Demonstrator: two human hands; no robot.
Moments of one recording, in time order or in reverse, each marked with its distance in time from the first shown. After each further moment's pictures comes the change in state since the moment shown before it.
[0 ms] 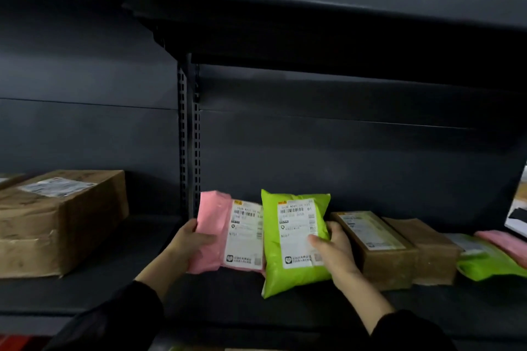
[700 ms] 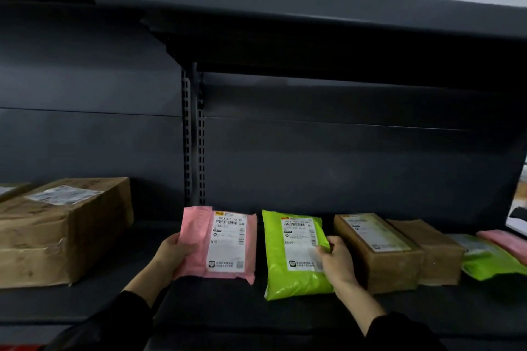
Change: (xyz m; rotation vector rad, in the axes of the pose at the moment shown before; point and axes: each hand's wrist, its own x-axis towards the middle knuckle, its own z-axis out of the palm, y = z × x) left_hand 0.009 -0.012 -0.042 0.044 0.098 -0.019; right_hand 0.001 0.021 0.011 -0.241 0.083 0.061
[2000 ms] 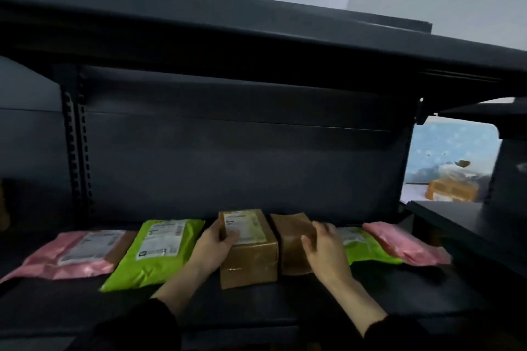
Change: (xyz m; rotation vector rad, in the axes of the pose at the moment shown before) left_hand -0.127 0.025 0.316 0.416 -0.118 0.344; right_hand 0.051 0.074 -0.234 -0.591 0.159 -0.401
